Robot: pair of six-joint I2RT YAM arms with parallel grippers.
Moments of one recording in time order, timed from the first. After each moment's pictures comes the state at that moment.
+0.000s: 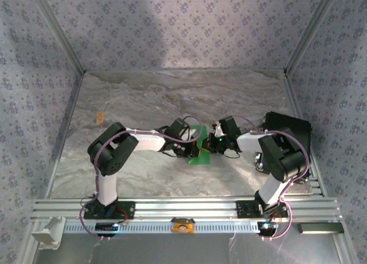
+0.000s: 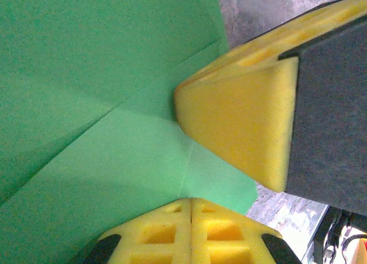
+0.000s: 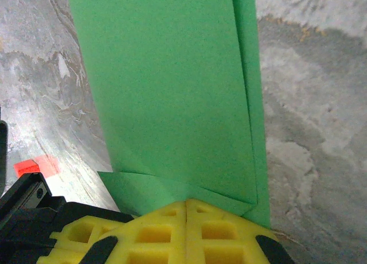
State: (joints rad) left arm -0.82 1.91 0.98 -0.04 0.55 -0.69; right arm 0.42 1.68 0.66 0.06 -0.58 0.77
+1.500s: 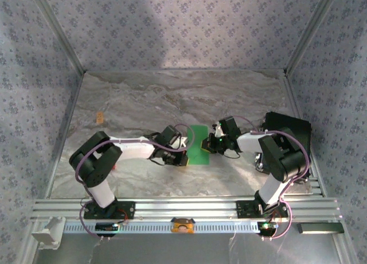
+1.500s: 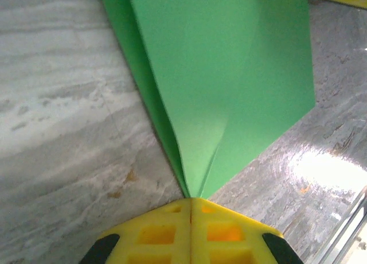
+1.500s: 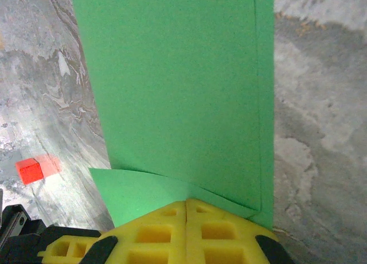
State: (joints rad) left arm -0.83 1.70 0.81 -0.19 0.44 -0.58; right arm 0.42 1.68 0.66 0.06 -0.58 0.77
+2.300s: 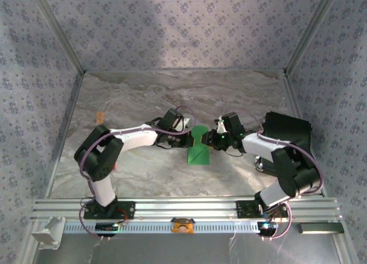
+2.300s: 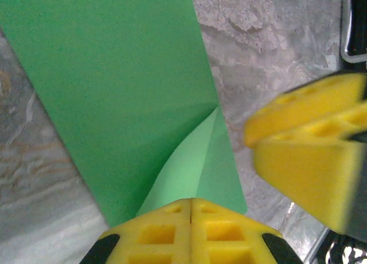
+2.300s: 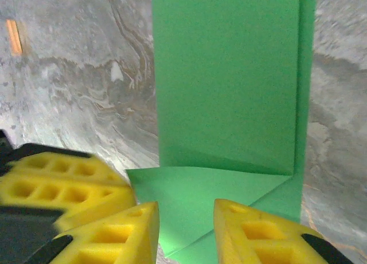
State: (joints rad) left arm -0.75 1.79 1.04 -0.18 0.45 -0.61; right arm 0.42 1.49 0.68 -0.08 -0.51 0.74
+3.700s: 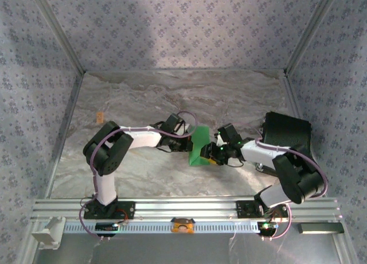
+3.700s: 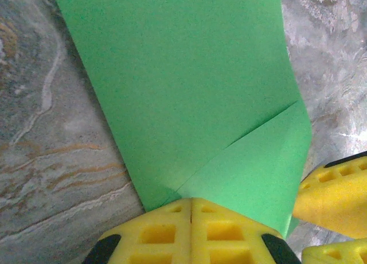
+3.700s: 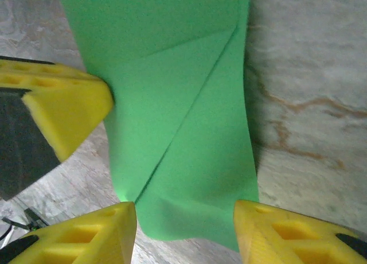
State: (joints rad) left arm -0.75 1.88 1.01 -0.13 0.44 -0.63; right arm 0.52 1.46 0.58 -0.17 -0.48 0.84
